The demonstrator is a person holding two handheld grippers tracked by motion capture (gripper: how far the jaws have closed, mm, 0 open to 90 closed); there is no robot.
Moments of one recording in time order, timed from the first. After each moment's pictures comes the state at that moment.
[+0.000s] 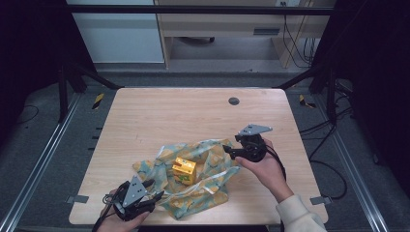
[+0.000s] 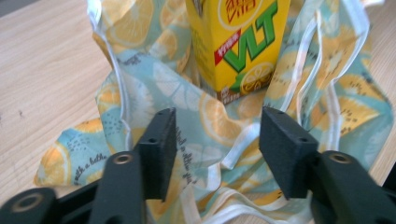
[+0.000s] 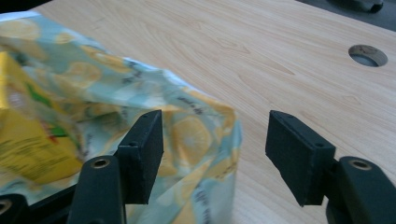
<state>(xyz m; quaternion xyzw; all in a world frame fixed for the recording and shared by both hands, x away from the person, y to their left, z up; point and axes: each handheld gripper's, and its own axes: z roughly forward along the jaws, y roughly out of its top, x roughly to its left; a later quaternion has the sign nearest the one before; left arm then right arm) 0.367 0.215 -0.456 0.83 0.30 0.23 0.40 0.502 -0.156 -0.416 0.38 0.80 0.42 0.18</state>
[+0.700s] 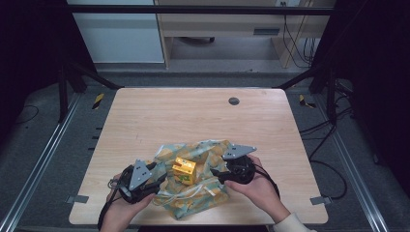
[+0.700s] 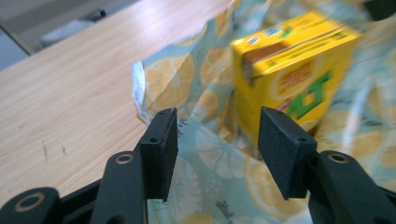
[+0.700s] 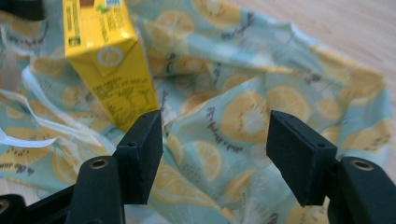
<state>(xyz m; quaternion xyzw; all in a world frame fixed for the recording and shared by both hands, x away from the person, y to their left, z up) 0.406 0.201 -0.436 0.82 0.32 0.27 0.39 0.451 -0.118 -0.431 0.31 0.85 0.40 0.15</state>
